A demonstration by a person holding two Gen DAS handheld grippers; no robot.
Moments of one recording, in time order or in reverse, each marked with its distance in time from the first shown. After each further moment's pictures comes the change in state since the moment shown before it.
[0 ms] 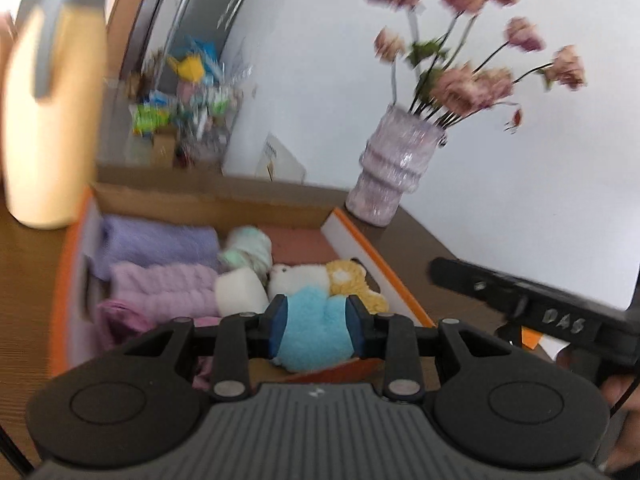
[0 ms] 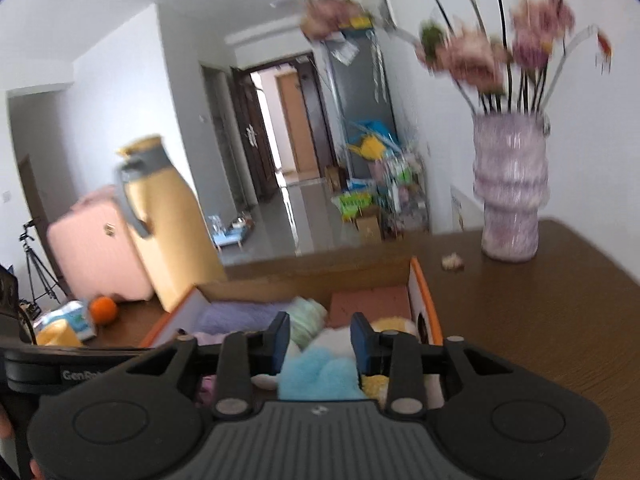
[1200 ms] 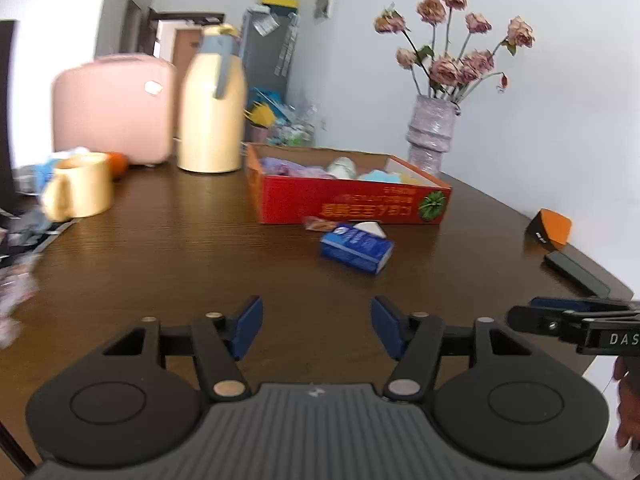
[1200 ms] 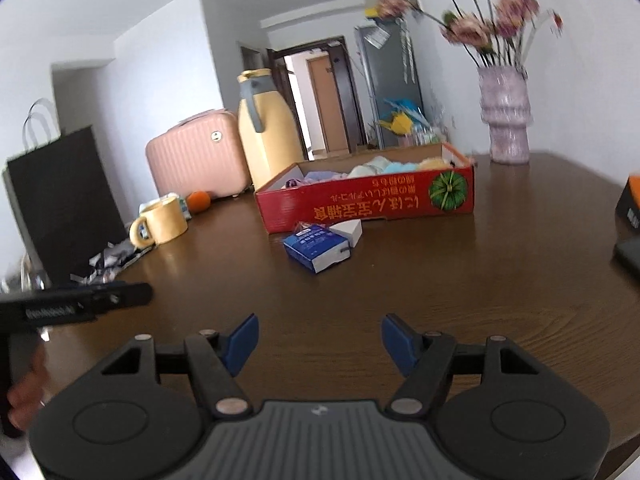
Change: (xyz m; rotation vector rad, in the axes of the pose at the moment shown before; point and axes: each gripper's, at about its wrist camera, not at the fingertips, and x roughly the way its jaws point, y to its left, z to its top) left arm -0.235 -0.016 -0.220 0.119 -0.129 0.274; right arm -0.191 0.083 -0.210 0.022 0.077 0.081
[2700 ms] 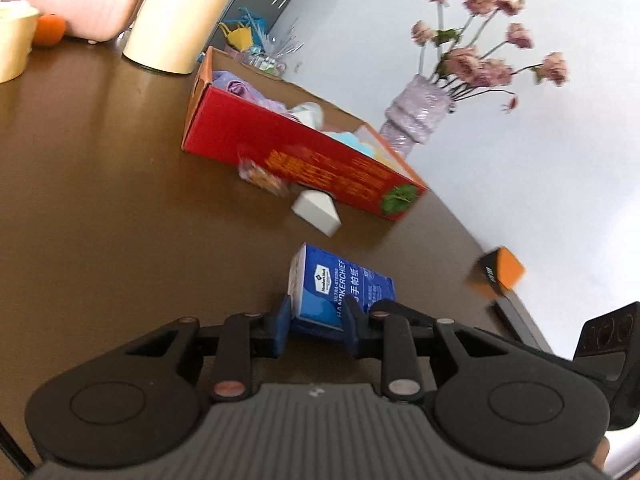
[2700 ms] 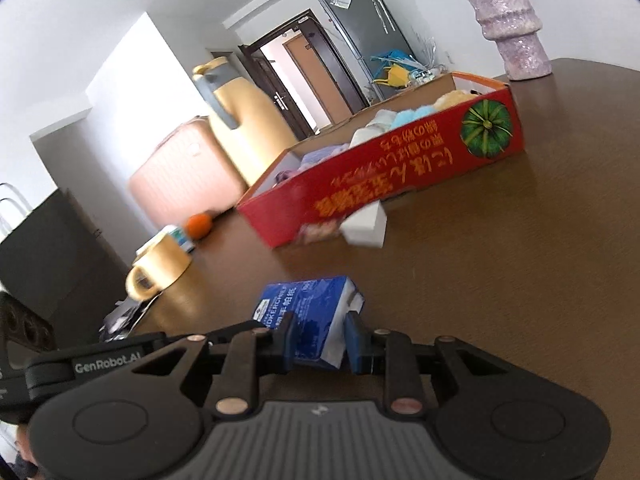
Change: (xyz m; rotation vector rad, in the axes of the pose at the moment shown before) left arm 0.117 0.009 0.009 -0.328 0.165 -0.258; right arm 0.101 -0.028 0.023 0.250 0.064 0.141
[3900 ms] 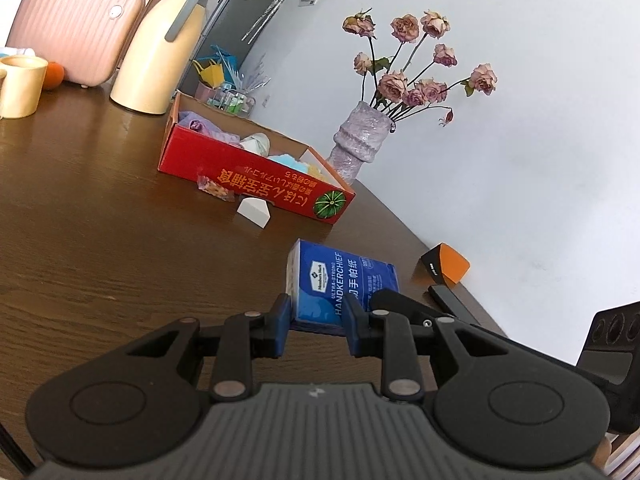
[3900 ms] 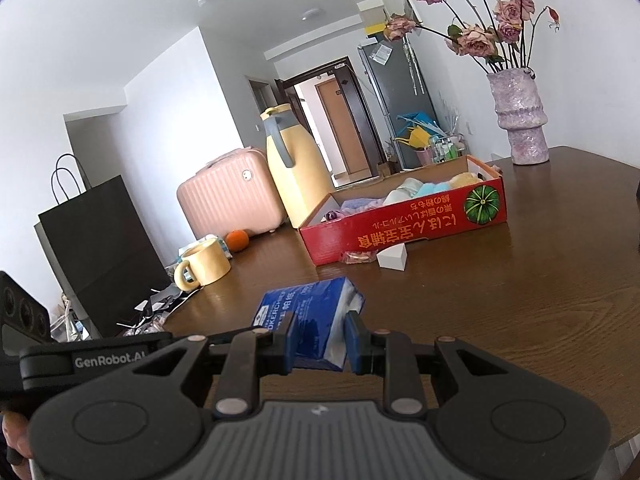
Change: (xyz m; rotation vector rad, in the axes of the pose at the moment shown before) left arm -0.101 -0.059 -0.052 0.064 -0.107 -0.059; right arm -0.115 0.059 -0.041 -0.181 -0.145 -0.026
